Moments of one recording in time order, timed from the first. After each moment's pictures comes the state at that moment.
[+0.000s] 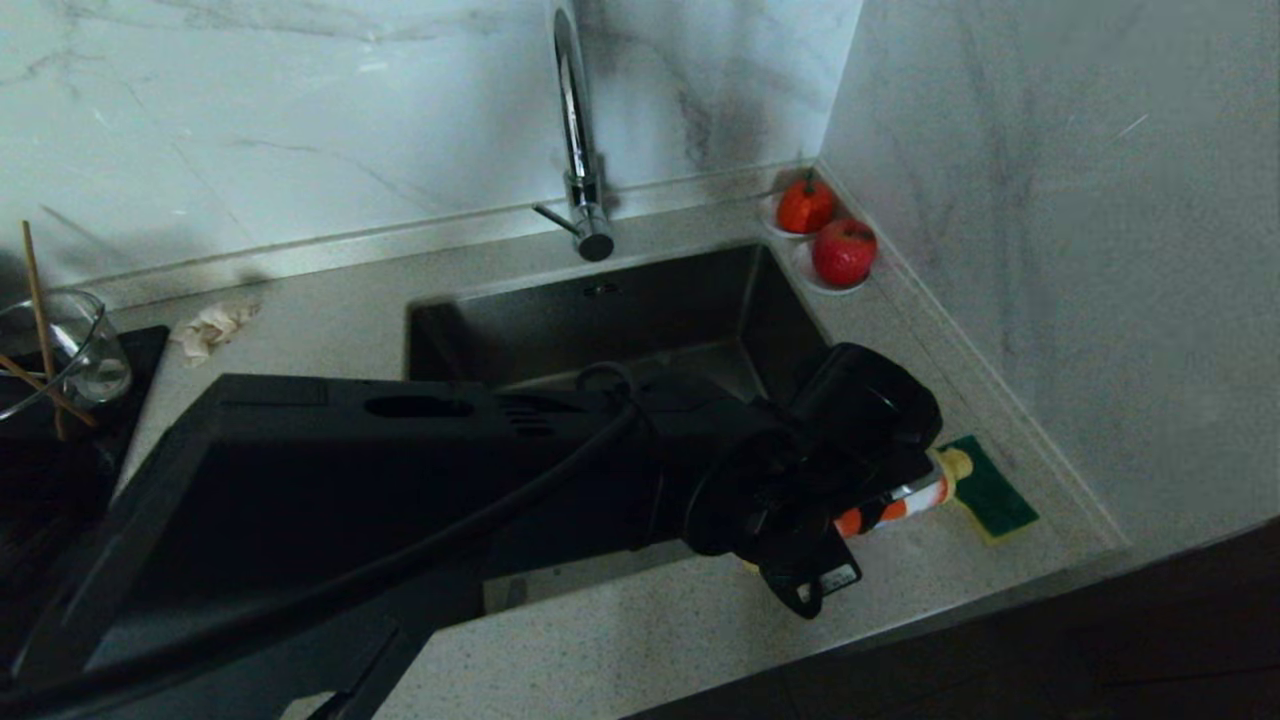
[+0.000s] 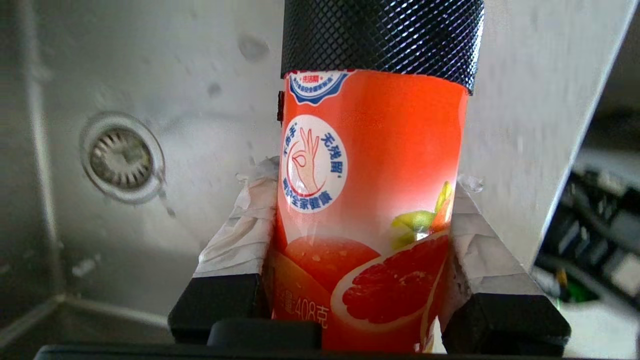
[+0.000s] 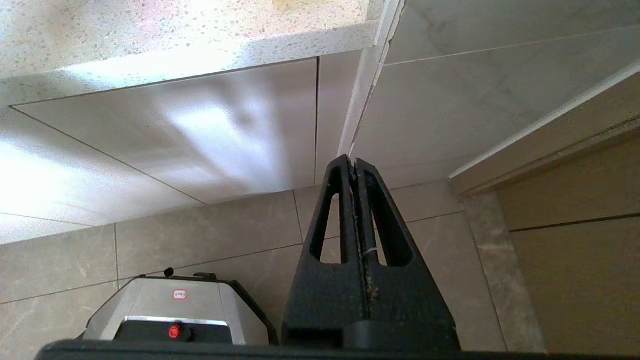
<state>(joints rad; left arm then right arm) -1.00 2.28 -1.94 0.46 0.31 0.43 0.00 0.00 -0.13 0.31 0.00 0.00</state>
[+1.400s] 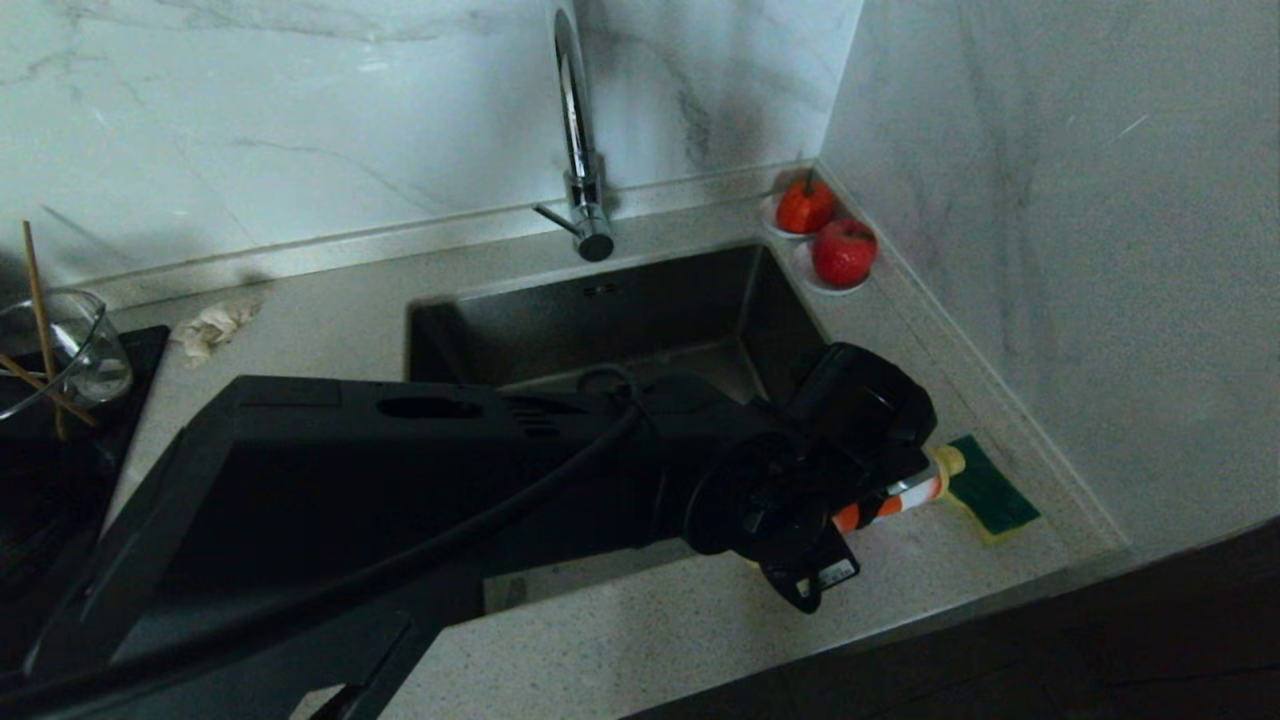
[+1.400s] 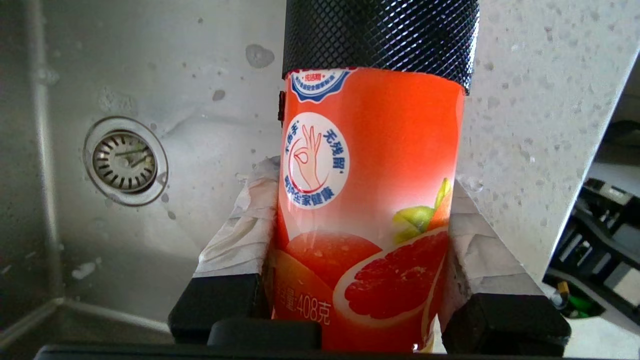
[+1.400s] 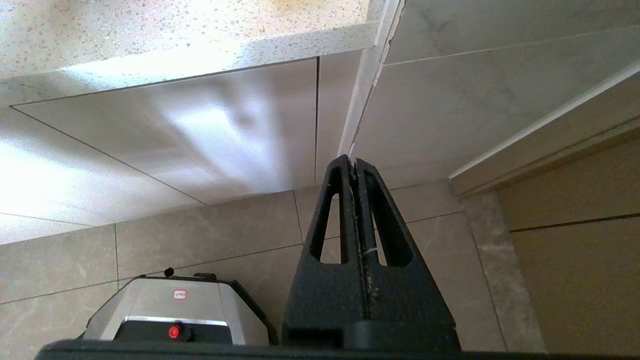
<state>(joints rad) -0.99 2.29 -1.94 0.44 0.31 0.43 0.00 0.00 -0.13 0.31 0.00 0.00</state>
